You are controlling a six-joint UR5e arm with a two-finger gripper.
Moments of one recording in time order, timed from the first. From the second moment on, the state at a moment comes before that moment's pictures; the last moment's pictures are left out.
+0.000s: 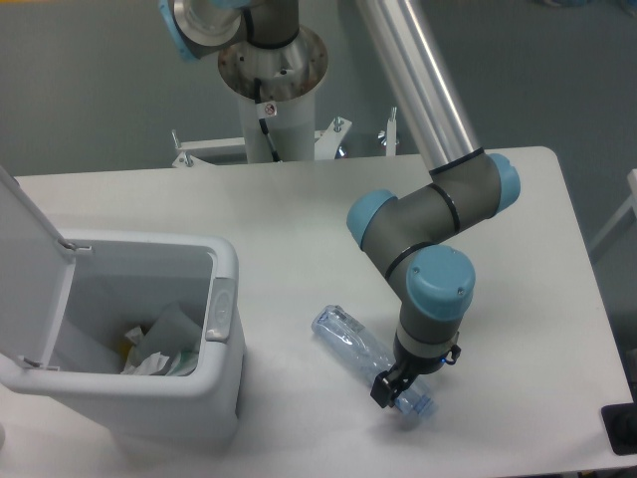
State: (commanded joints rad) arm 2.47 -2.29 -1.40 -0.91 1.52 -0.18
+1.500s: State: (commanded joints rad) arm 2.47 -2.05 -1.20 -0.81 1.42 -0.18
